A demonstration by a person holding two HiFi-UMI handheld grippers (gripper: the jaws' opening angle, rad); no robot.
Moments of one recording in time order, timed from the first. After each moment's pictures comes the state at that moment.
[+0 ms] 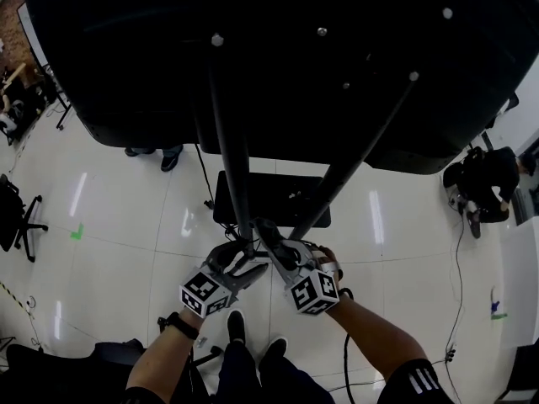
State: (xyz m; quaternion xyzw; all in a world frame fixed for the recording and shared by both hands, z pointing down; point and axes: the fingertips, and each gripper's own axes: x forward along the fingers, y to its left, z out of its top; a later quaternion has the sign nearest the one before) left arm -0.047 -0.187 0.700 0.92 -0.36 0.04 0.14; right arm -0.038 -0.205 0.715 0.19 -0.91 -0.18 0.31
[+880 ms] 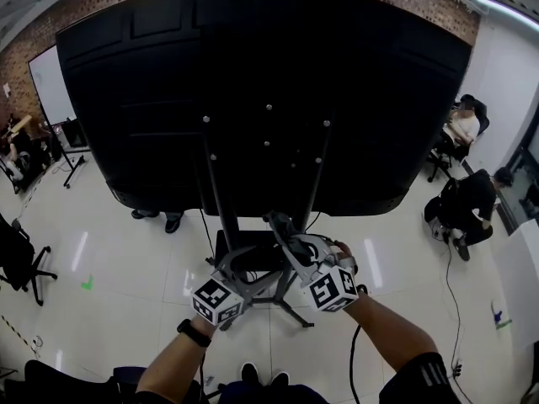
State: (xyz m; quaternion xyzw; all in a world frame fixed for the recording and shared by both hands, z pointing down) left arm 0.020 -0.176 0.450 0.94 -0.33 -0.02 0.02; right arm 0.029 -0.214 0.444 0.28 -0.88 -0.30 0.23
